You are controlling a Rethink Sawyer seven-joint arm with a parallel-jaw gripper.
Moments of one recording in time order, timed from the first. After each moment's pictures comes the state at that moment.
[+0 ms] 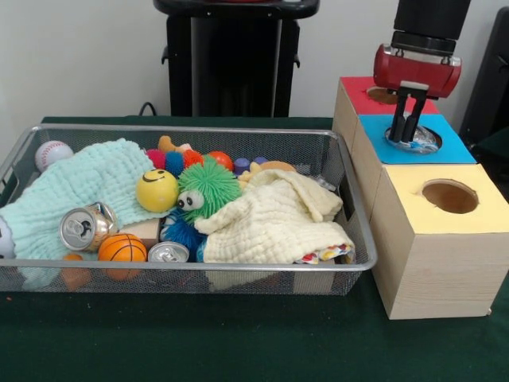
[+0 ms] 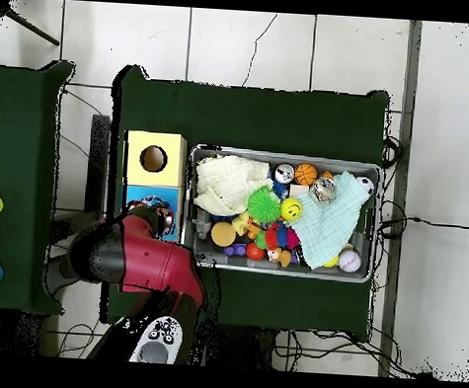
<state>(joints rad) 0.32 -0.63 -0.29 1.84 0.37 0.17 1.75</state>
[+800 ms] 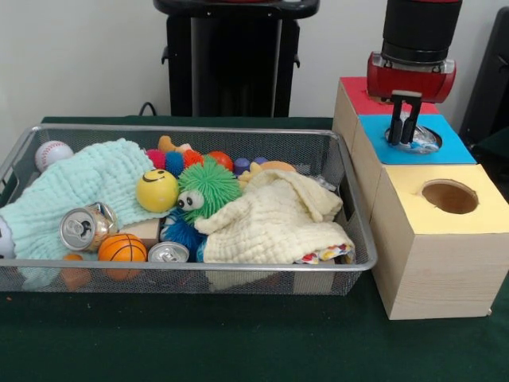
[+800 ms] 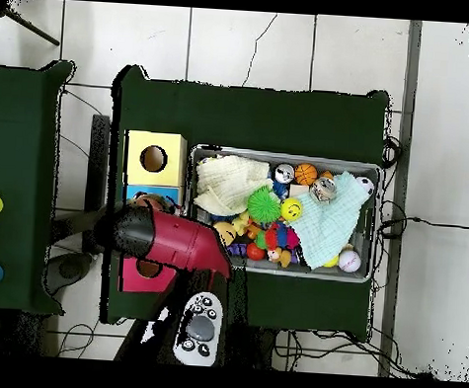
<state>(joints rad) 0.17 -0.65 -0.17 1.80 0.37 0.37 1.75</state>
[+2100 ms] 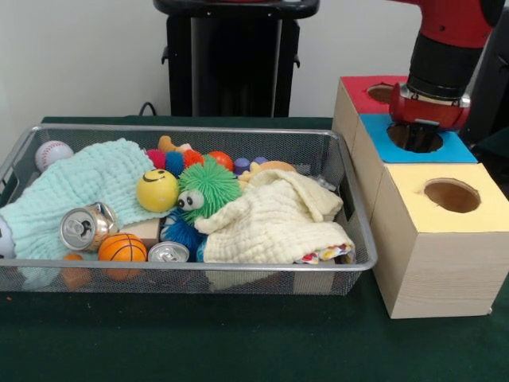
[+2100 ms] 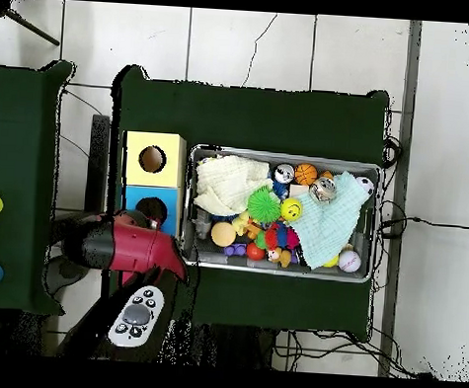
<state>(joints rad) 0.37 -0.49 -0.26 1.75 0.40 0.30 1.75</state>
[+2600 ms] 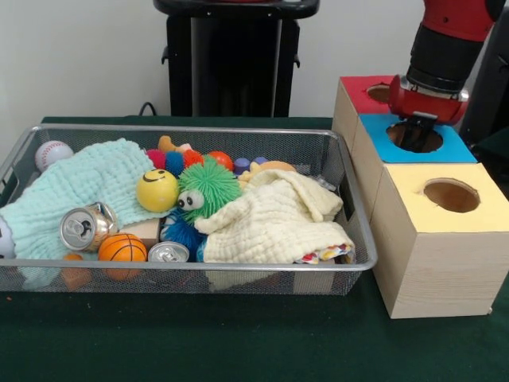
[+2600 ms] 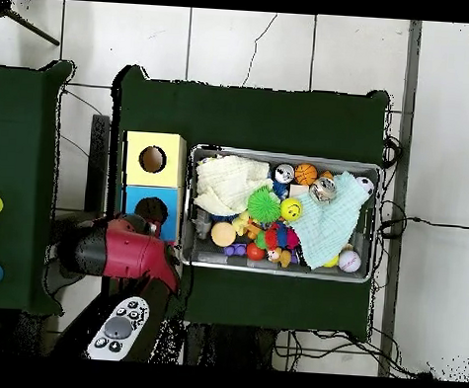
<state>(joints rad) 0.44 -0.48 -0.34 1.75 0.42 0.30 1.75</state>
